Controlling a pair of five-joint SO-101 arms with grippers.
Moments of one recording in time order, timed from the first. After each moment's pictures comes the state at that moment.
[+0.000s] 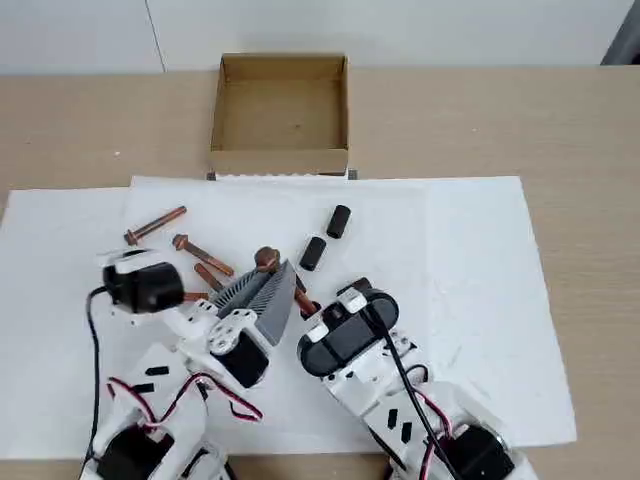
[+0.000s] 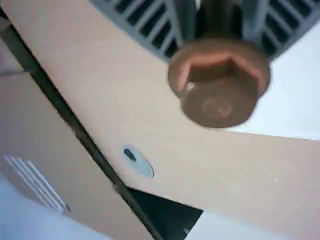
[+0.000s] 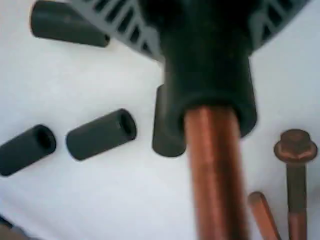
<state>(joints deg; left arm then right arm) 30.2 -103.6 75.6 48.1 42.2 -43.9 -103.2 74.9 65.3 4.9</state>
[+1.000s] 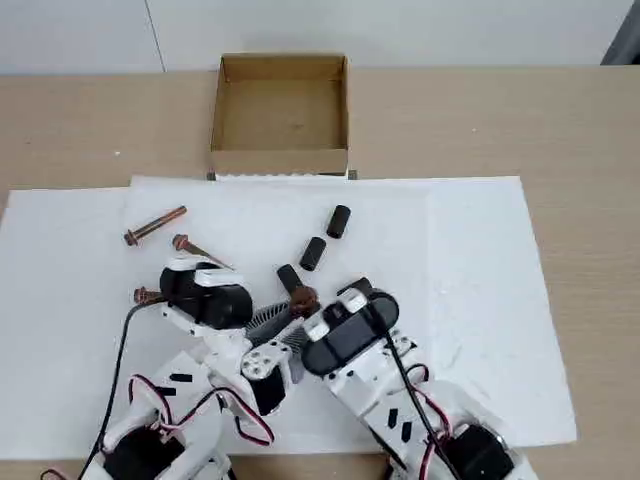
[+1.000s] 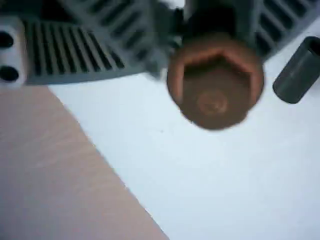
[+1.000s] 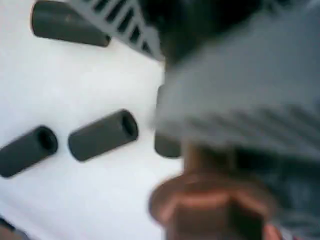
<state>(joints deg) 38.3 -103.6 76.8 58.9 29.8 -43.7 -103.1 75.0 65.3 5.1</state>
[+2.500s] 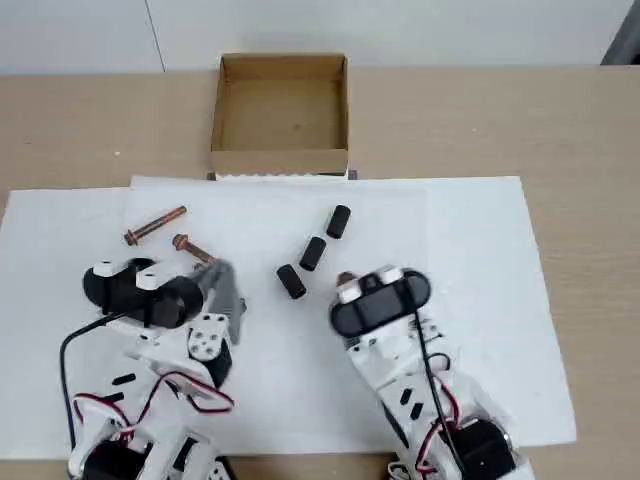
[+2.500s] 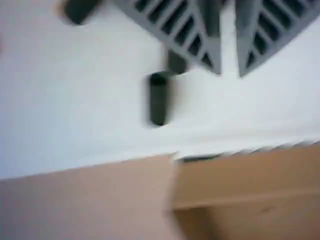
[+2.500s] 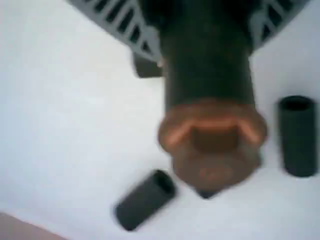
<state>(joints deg) 12.9 -103.6 71.2 63.1 10.5 -27.9 -103.1 76.4 65.3 5.1</state>
